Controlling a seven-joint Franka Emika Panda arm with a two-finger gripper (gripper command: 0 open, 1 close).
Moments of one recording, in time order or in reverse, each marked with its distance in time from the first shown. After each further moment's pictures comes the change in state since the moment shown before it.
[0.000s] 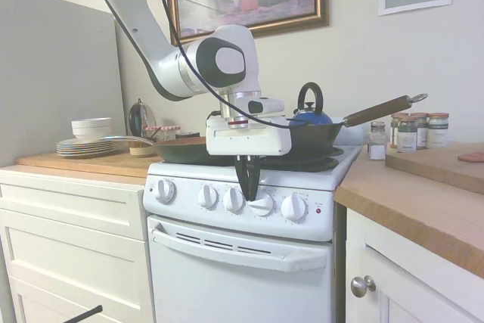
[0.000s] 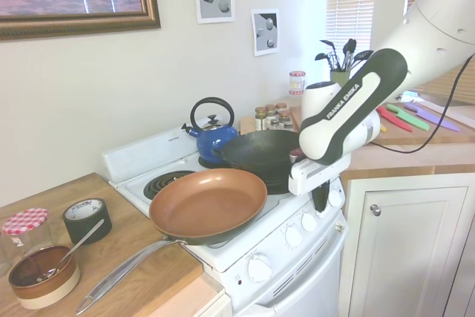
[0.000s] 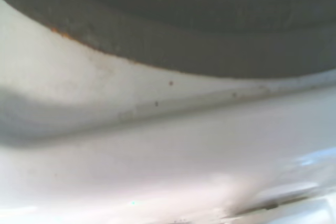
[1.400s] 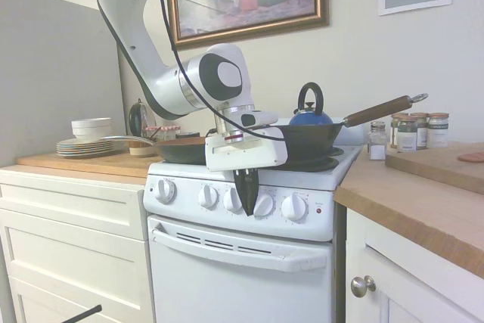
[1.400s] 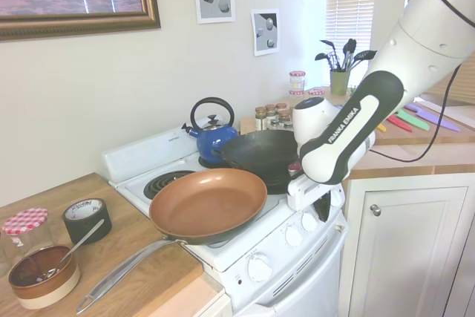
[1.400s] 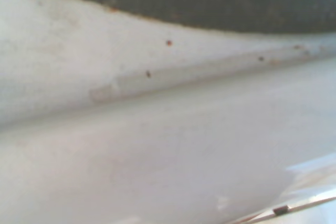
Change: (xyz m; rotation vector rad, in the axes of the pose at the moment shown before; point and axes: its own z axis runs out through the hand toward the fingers) arm -0.010 -0.008 0.029 -0.099 0.067 0.034
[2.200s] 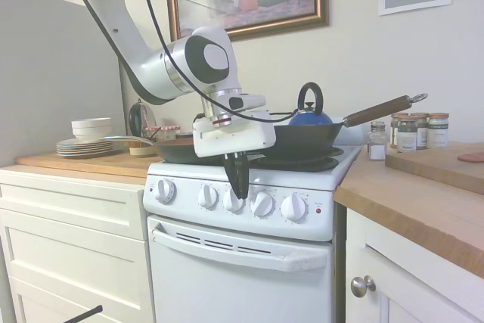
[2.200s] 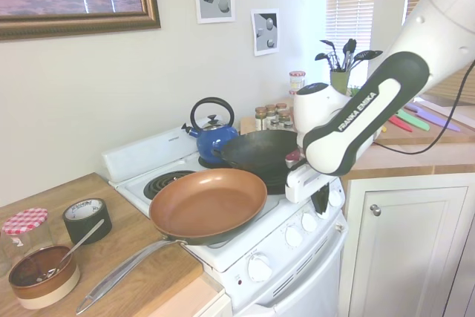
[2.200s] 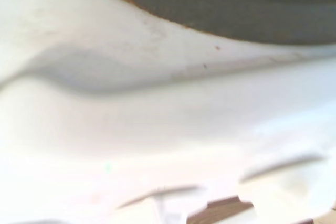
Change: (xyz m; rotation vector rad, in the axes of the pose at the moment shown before) arm -0.025 0.008 -0.053 0.063 0.033 -0.038
